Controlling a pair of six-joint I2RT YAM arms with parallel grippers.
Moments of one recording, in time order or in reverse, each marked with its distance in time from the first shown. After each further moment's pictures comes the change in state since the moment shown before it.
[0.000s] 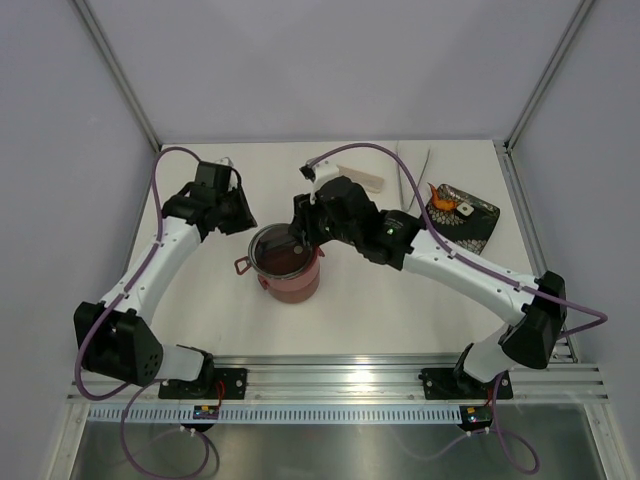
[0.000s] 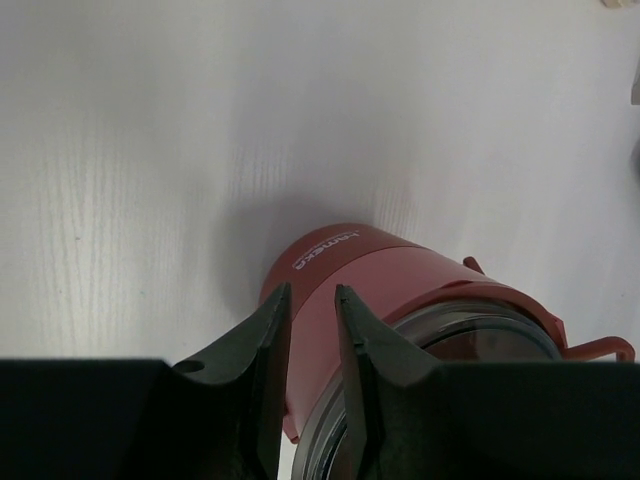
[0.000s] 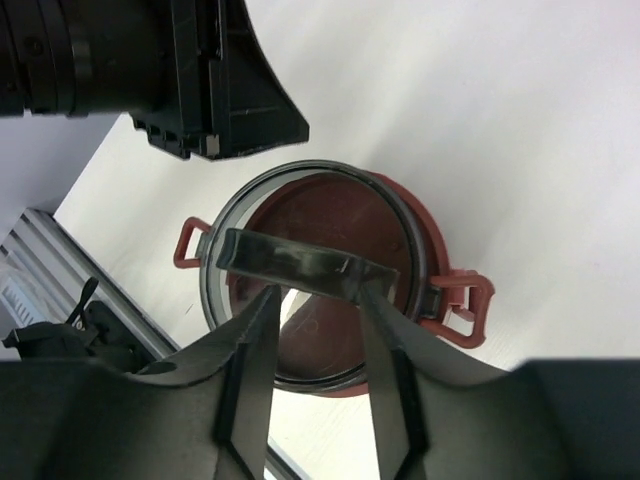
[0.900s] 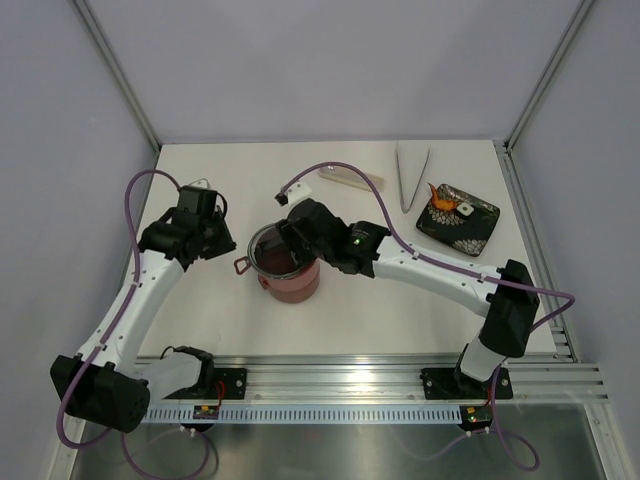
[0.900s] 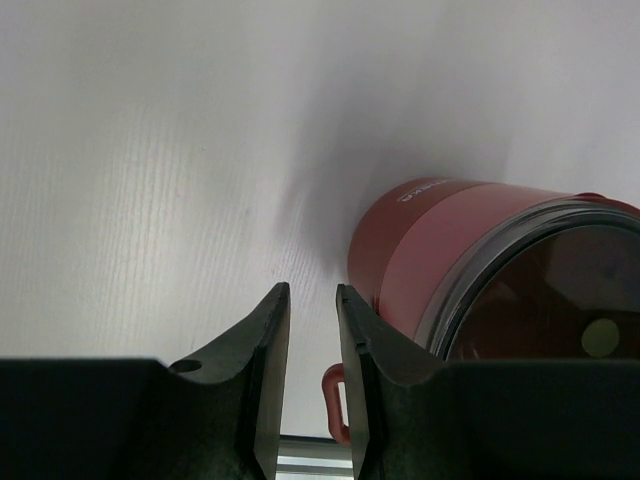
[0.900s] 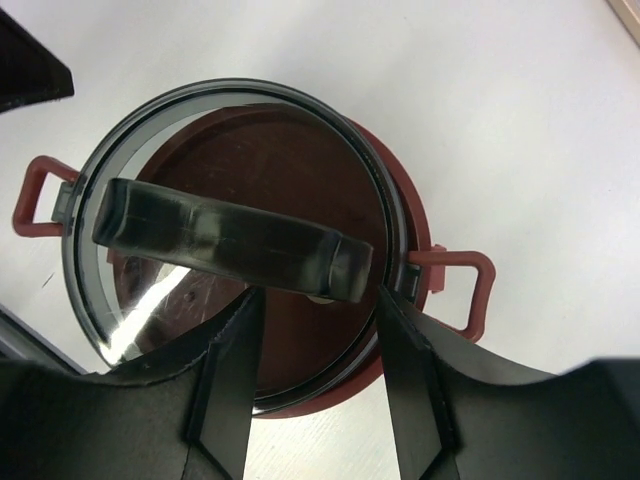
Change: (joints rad) left arm -0.002 -0.243 -0.101 -0.183 -0.192 -0.023; right arm 0.099 0.130 0.005 -0.069 0.186 -0.148
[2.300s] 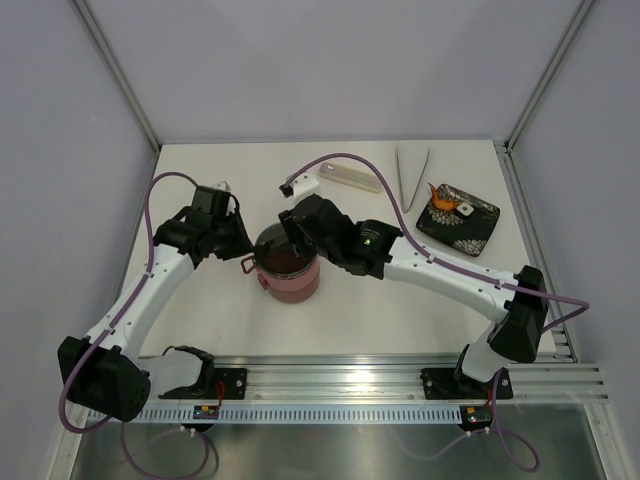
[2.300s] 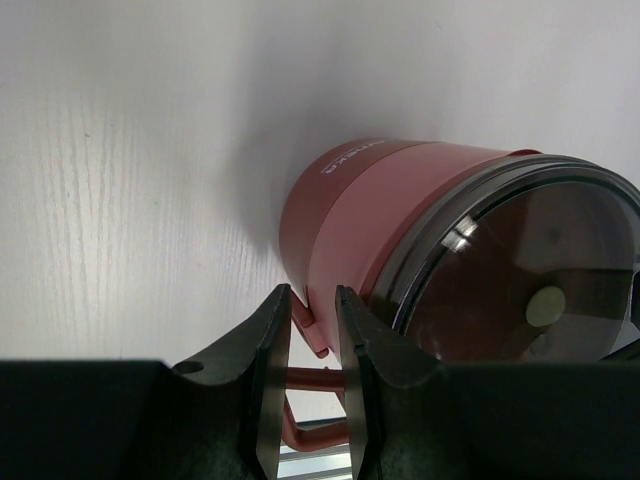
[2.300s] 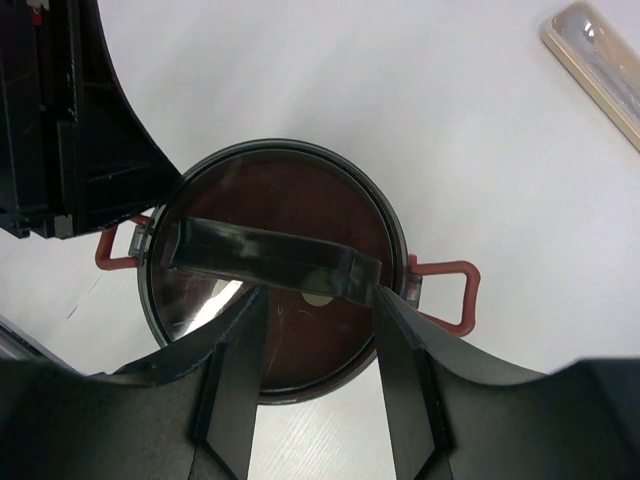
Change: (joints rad) left arm -0.049 0.058 -0.047 0.087 0.162 -0.027; right arm 0.025 -0.056 0.040 -0.022 0.093 0.016
